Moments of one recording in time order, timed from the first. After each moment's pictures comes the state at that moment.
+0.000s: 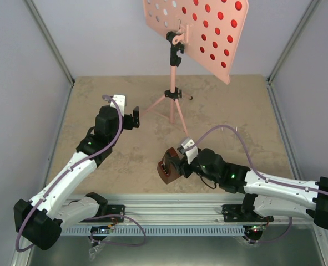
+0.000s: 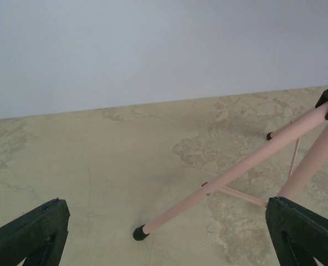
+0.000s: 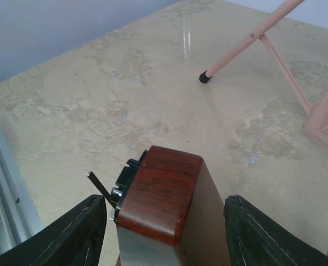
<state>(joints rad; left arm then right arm) -0.49 1.02 0.86 -0.16 -0.31 -0.11 1.14 1.02 0.58 0.05 0.21 0.19</state>
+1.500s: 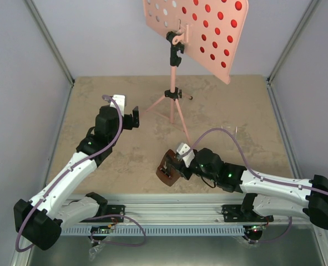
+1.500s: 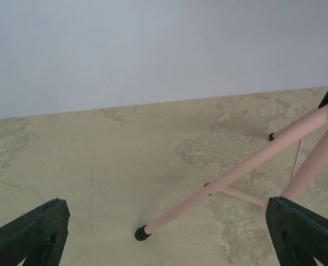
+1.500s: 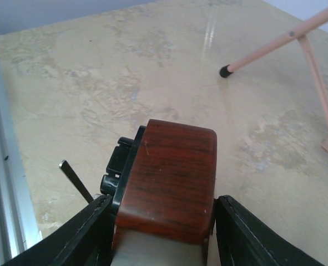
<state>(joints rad) -0.49 1.02 0.86 -0.16 -0.31 -0.11 1.11 1.07 0.54 0.10 0.11 0.01</state>
